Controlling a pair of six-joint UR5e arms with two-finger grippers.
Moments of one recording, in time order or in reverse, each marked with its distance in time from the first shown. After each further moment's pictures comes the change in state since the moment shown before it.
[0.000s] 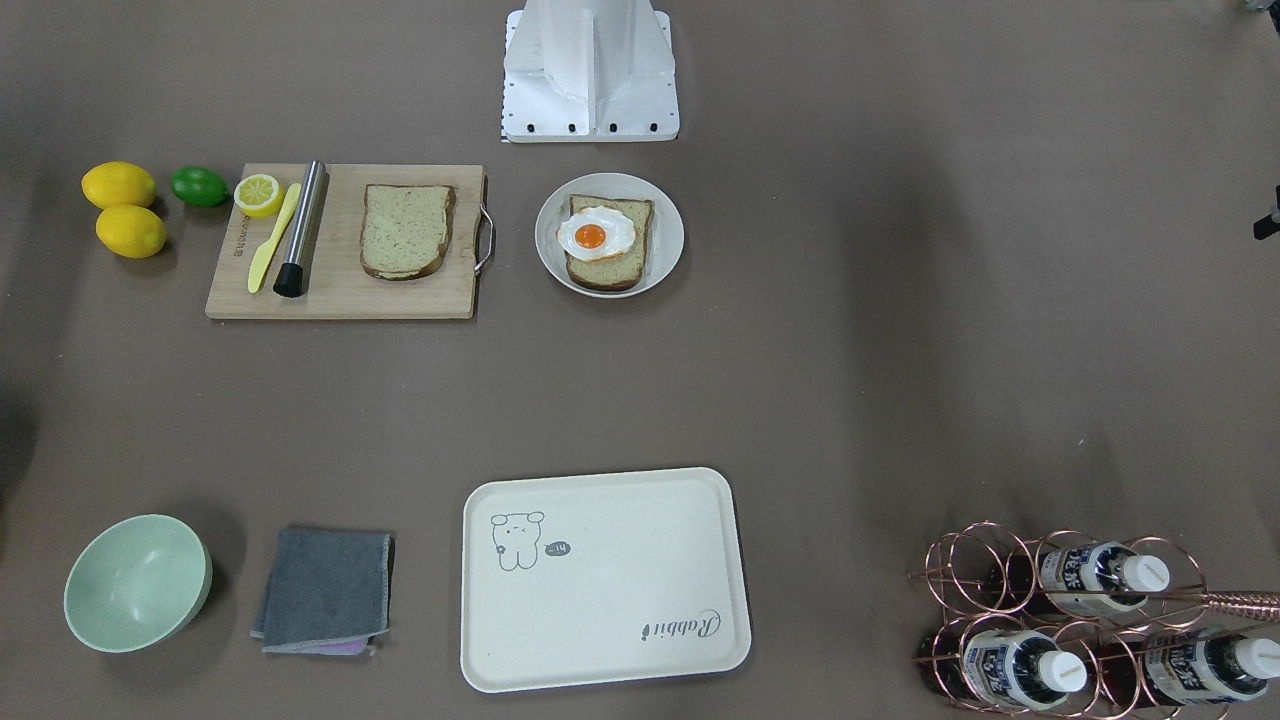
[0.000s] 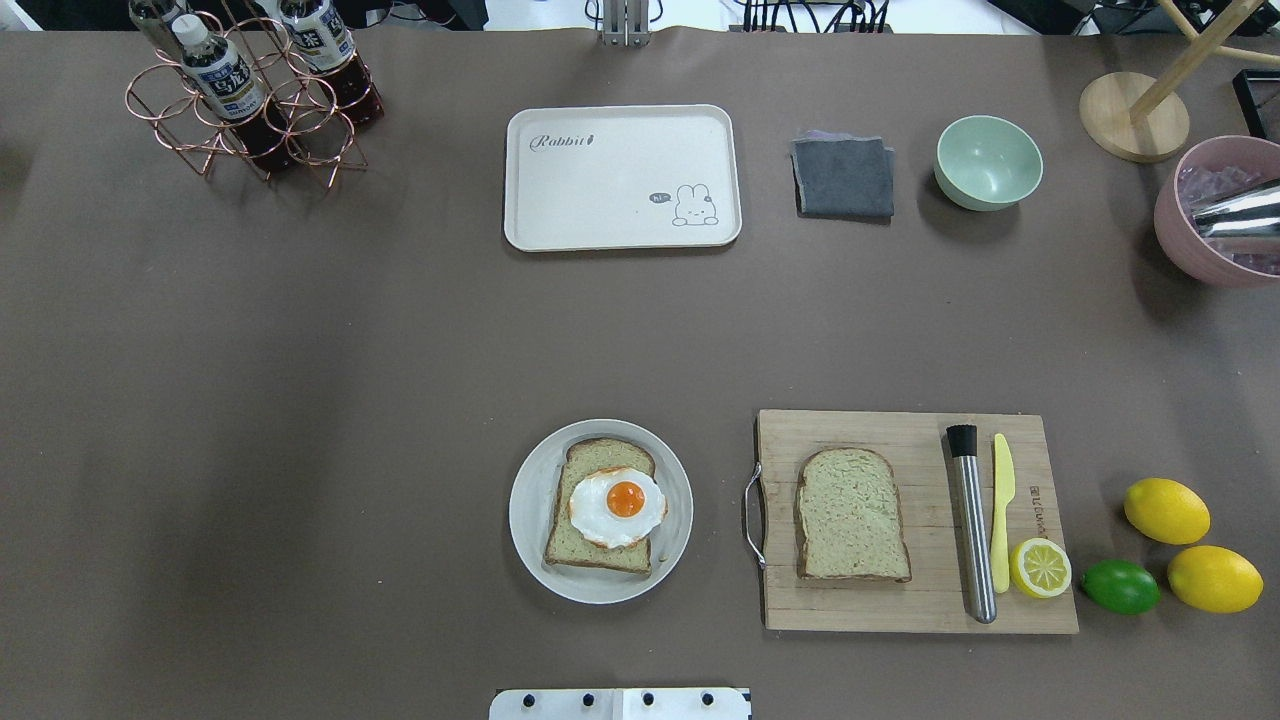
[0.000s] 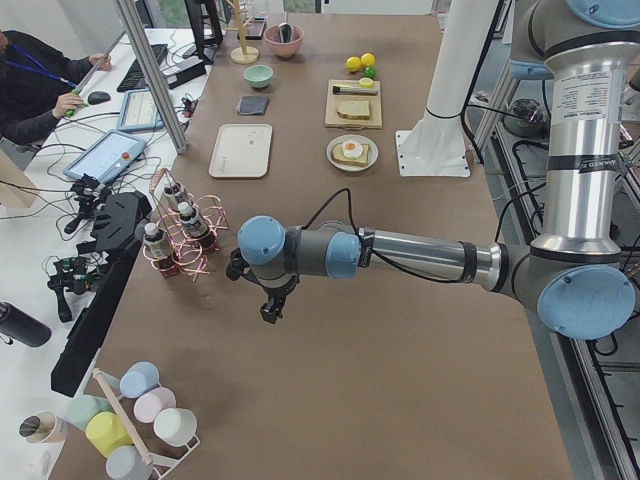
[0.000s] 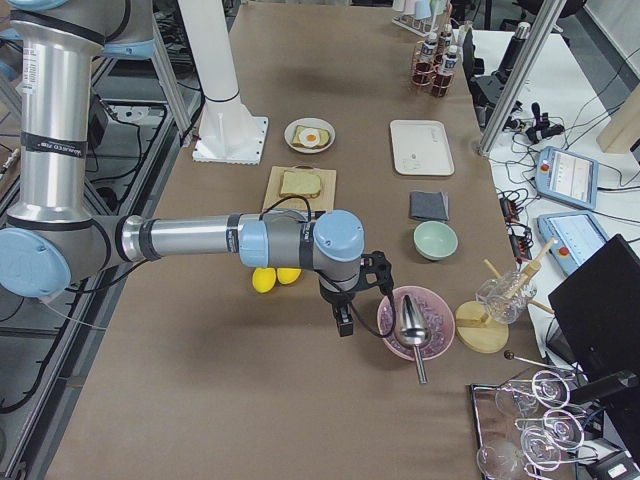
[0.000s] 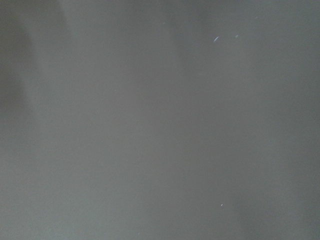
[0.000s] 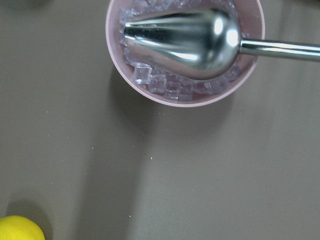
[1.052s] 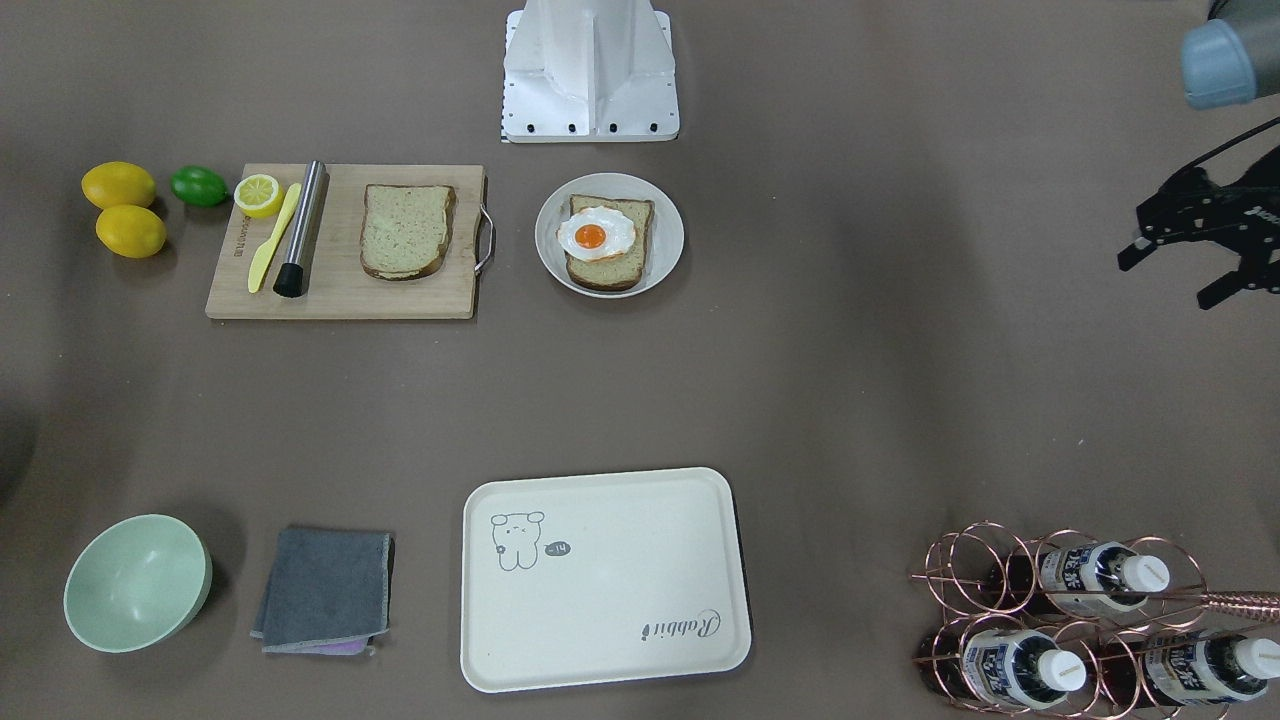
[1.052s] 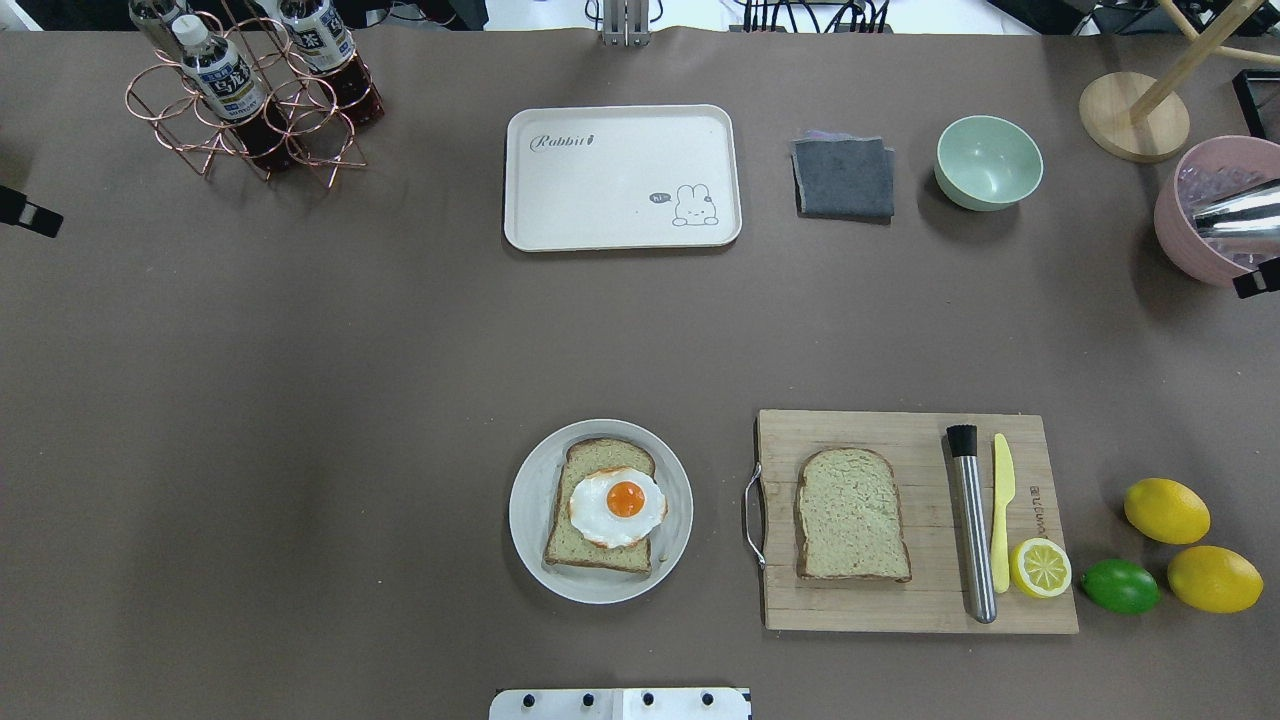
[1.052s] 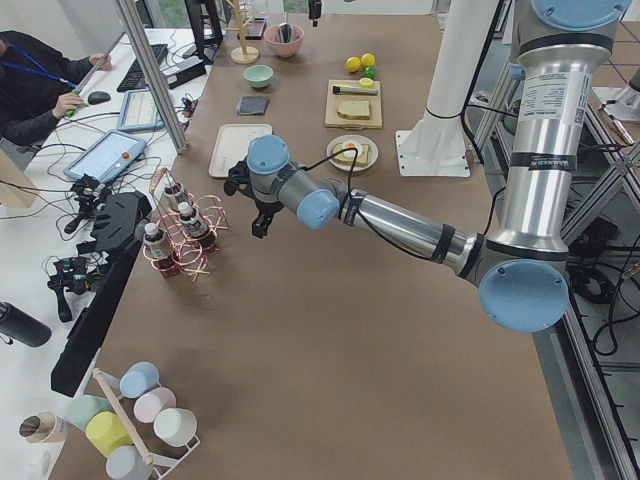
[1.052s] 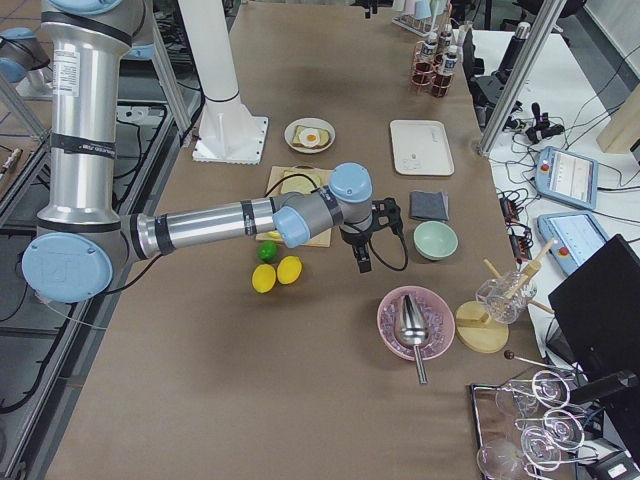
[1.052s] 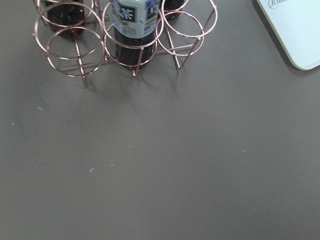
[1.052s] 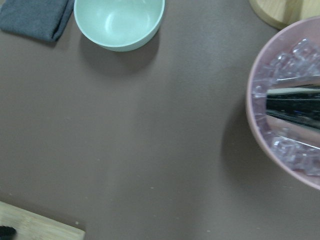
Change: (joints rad) left arm 0.278 -0.091 -0.104 -0.433 0.069 -0.726; right arm -0.343 0.036 0.041 0.418 -0.034 0.663
